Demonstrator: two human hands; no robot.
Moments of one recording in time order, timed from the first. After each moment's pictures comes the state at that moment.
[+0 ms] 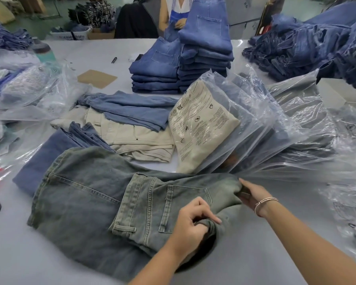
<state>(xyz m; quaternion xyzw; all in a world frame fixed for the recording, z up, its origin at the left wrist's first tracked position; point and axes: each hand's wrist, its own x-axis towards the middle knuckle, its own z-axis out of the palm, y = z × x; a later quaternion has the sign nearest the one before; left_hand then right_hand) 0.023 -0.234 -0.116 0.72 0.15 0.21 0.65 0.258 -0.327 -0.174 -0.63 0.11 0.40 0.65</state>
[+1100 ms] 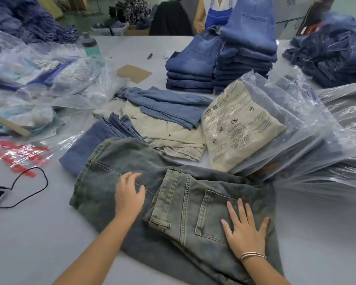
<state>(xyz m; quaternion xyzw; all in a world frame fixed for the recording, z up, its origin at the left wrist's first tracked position) -0.083 -0.059 -0.165 0.78 0.53 0.21 0.25 0.120 -0.303 -0.237 -0.93 -0.36 0.10 -0.02</state>
